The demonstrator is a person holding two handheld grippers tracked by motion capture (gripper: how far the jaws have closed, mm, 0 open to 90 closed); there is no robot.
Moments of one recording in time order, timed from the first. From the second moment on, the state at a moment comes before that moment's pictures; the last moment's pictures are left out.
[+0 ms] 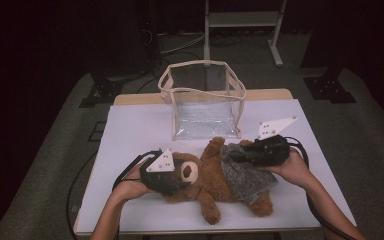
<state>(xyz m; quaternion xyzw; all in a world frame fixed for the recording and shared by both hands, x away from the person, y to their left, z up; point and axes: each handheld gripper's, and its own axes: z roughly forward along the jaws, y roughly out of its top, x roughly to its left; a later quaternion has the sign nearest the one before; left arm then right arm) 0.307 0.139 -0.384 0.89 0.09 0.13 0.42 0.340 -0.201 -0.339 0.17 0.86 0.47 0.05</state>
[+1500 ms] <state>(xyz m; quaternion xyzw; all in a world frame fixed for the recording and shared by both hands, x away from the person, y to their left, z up) 0.306 0.152 -0.381 0.89 0.08 0.09 0.43 0.338 -0.209 -0.366 0.20 0.86 0.46 0.04</state>
